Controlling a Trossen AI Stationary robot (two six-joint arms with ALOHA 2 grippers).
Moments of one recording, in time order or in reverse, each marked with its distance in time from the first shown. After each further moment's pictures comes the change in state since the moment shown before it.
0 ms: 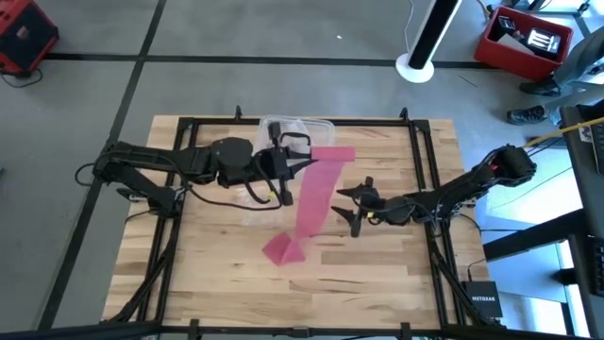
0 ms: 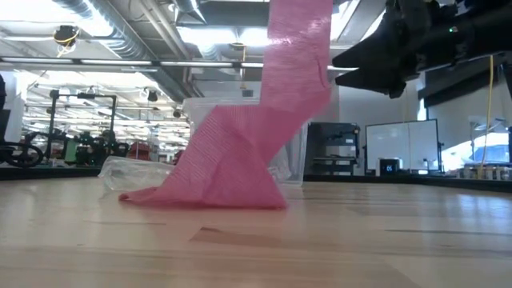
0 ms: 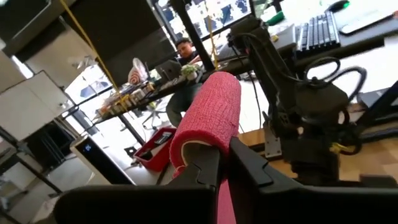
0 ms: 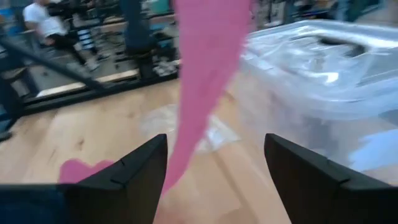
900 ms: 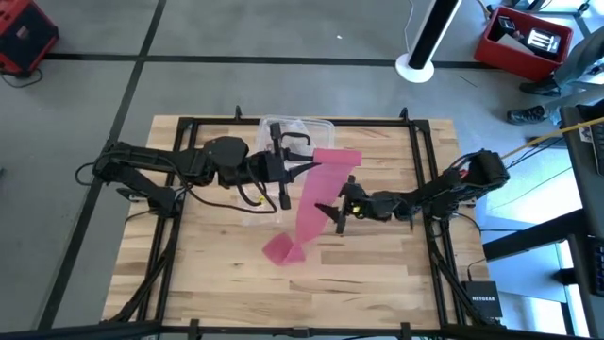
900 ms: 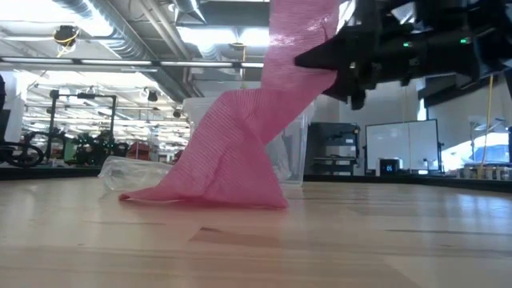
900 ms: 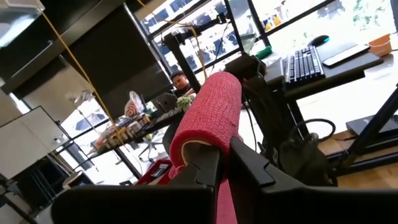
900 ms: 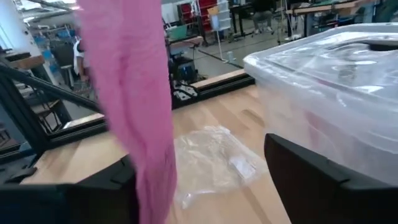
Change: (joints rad) left arm -0.018 0.000 0.000 0.122 0.079 0.059; right arm -0.112 0.322 0.083 0.386 -0.193 0.001
